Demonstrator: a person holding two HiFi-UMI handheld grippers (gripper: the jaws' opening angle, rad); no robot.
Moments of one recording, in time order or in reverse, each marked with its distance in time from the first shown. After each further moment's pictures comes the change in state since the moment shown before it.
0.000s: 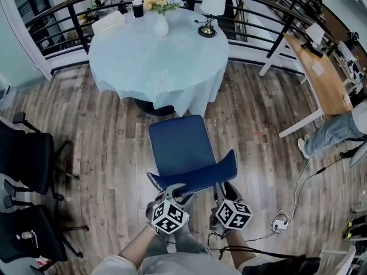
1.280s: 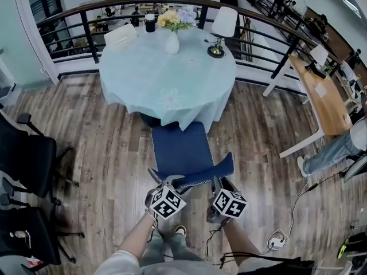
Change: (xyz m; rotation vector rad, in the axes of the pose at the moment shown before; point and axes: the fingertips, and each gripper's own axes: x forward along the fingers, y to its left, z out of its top) left arm 0.027 0.091 0.022 0.009 -0.041 0.006; right arm 0.078 0.021 0.051 -0.005 0.002 0.011
